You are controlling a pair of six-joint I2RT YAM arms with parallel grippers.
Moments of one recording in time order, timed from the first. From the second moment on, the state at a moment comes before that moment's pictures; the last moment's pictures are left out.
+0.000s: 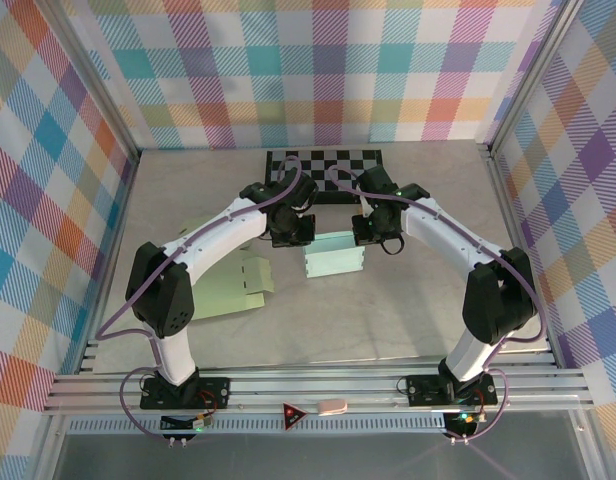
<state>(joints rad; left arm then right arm) -0.66 1.82 1.59 -0.94 0.06 -0.66 0.51 1.68 1.39 -0.90 -0.03 0.28</state>
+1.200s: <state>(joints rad) -0.67 1.77 1.51 -0.92 0.07 -0.67 0.53 1.68 1.39 -0.91 -0.04 0.29</state>
